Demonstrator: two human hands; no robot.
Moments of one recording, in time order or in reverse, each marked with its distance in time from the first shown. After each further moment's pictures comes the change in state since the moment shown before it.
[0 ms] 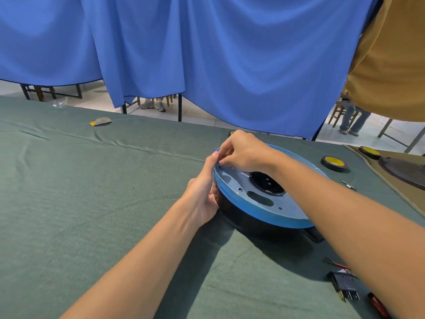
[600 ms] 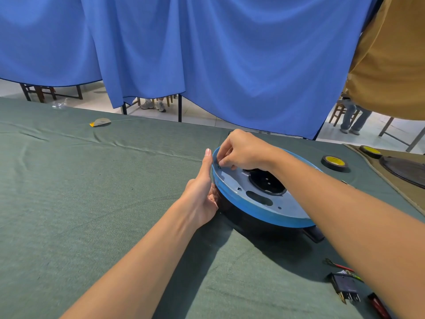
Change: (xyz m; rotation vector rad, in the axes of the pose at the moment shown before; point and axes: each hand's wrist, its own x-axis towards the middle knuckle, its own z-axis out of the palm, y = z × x) left_hand 0.000 0.000 -0.002 -0.022 -0.036 -0.017; right_hand 0.003 0.000 -0.003 0.018 -0.052 0.047
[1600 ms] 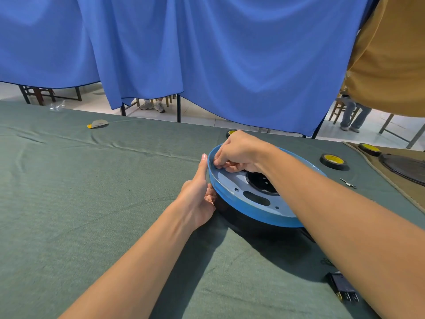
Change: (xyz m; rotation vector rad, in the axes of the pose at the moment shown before) left_hand -0.001 -0.002 0.000 0.025 0.055 0.015; right_hand 0.007 -0.004 0.004 0.455 -0.017 0.348
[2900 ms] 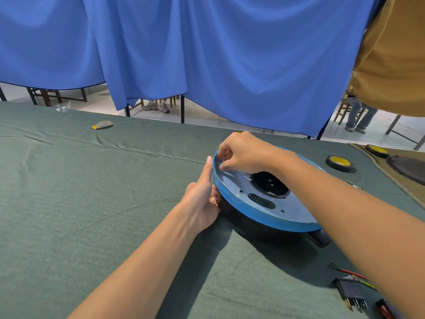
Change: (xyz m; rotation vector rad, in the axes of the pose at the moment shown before) left_hand -0.006 0.002 0.003 -0.041 0.032 0.007; right_hand -0.003 0.004 -0.006 -0.674 0.032 -0.476
